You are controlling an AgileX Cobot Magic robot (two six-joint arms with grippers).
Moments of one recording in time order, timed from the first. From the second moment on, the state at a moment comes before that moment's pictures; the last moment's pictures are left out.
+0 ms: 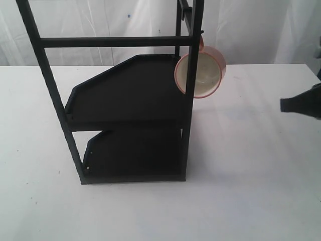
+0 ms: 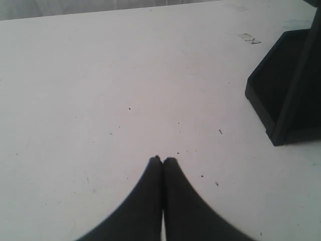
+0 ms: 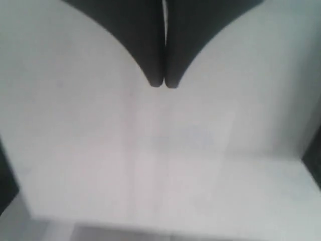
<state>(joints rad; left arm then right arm) 0.13 0.00 0.03 -0.29 0.39 0.33 0.03 1.20 -0.71 0.23 0.28 -0.30</state>
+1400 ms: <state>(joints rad) 0.13 0.00 0.03 -0.29 0.39 0.33 0.37 1.24 -1.06 0.34 0.57 -0.43</state>
